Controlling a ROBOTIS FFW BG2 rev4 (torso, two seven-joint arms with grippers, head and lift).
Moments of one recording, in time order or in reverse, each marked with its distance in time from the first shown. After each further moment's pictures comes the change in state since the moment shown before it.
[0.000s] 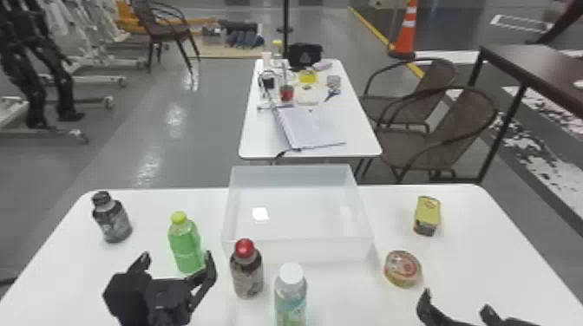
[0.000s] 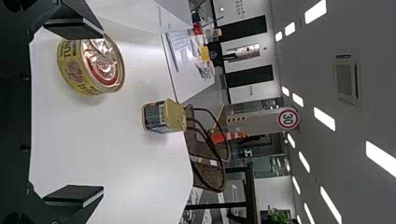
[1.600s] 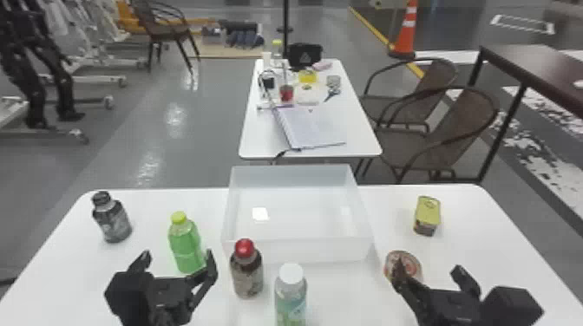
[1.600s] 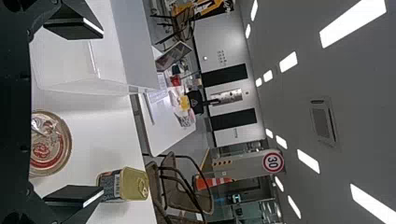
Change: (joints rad) left arm -0.003 0.000 -0.002 0.000 -0.011 -0.003 0.000; right arm -0.002 -0.010 0.061 -0.176 -0.011 0.083 0.109
